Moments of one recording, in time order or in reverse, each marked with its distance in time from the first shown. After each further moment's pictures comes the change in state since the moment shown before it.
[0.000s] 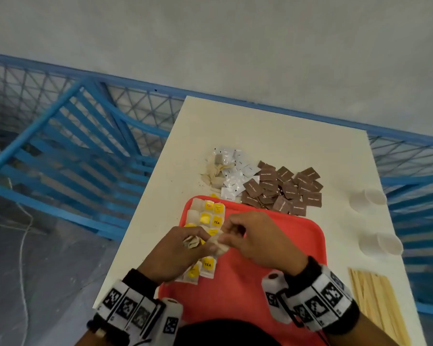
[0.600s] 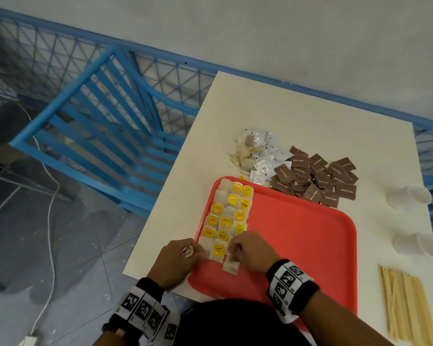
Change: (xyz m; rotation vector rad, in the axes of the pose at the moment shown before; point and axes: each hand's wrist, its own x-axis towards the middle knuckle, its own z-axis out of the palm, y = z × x) left_hand -0.050 -0.124 -0.018 0.247 0.165 -0.249; right_hand 0.020 0.069 0.135 -0.120 -0.366 0.298
